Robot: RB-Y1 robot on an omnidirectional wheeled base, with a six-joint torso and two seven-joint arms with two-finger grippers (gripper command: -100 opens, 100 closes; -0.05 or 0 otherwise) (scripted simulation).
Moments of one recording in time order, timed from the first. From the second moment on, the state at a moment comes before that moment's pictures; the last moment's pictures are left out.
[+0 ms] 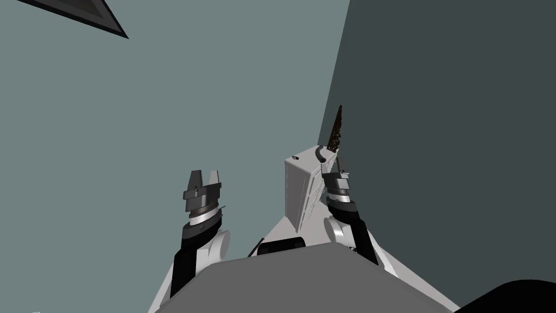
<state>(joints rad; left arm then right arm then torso) 0.47 -0.03 0.02 -2.31 -0.04 -0.64 -0.07 0.51 0.05 -0.01 -2.33 0.00 -0.51 0.00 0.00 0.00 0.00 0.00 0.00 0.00</state>
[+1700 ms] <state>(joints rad) 0.47 -0.03 0.02 -2.31 -0.04 -0.64 -0.07 0.50 -0.37 -0.23 -2.27 0.39 -0.56 0.07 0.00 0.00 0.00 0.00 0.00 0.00</state>
